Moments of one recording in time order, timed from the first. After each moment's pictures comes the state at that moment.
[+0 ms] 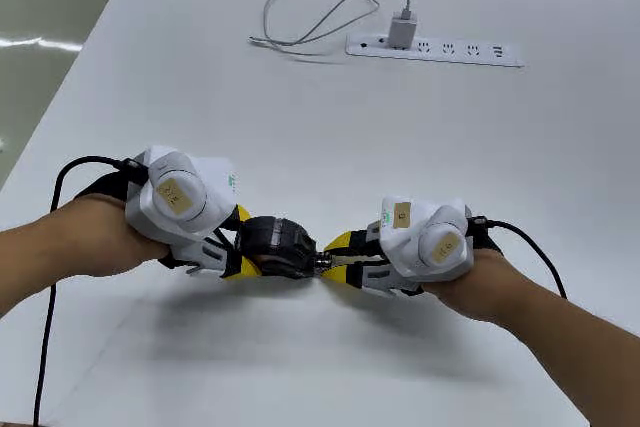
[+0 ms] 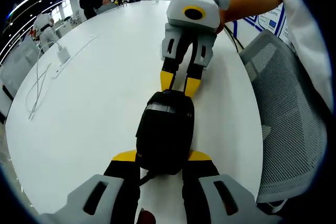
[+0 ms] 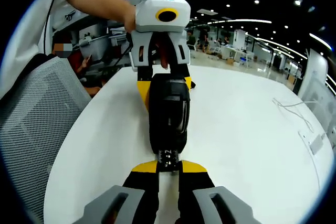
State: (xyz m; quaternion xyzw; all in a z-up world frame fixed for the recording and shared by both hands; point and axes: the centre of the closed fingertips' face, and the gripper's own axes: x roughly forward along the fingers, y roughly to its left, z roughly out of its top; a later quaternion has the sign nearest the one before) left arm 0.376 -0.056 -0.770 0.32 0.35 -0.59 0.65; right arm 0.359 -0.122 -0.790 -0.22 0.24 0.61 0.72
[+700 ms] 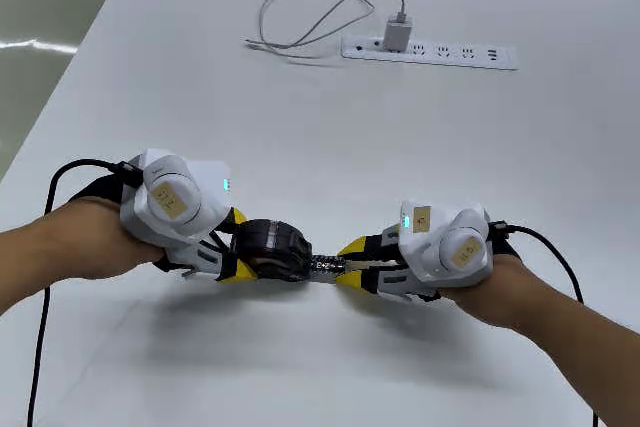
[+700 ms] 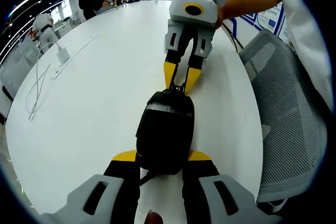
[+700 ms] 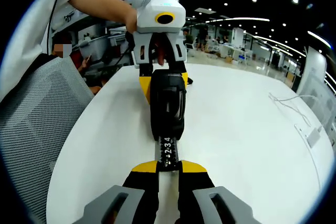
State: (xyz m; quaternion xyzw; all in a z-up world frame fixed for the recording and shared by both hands) left arm 0.375 -0.056 -0.769 0.32 0.35 -0.59 0.65; right arm 0.355 -0.143 -0.787 -0.22 0.25 0.60 0.72
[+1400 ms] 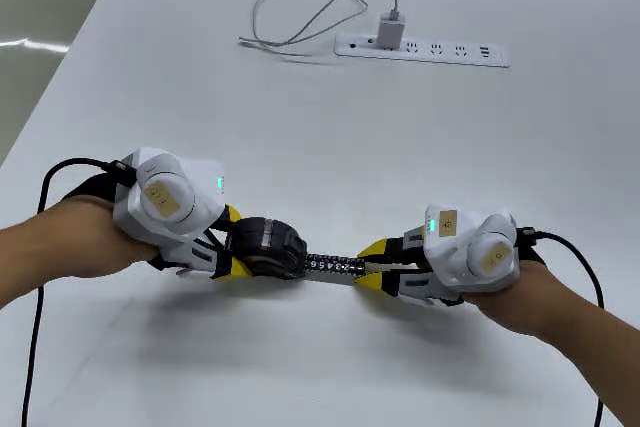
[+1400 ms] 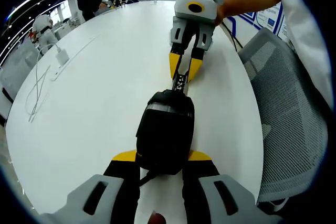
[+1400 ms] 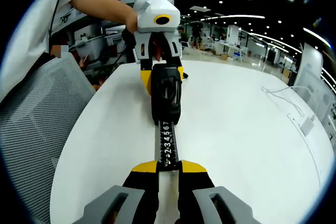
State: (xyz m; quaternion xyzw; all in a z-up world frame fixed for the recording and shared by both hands) left arm 0.376 -0.056 -0.771 0.32 0.34 -0.60 0.65; right arm 0.347 -0.172 -0.786 -0.22 0.26 0.59 0.73
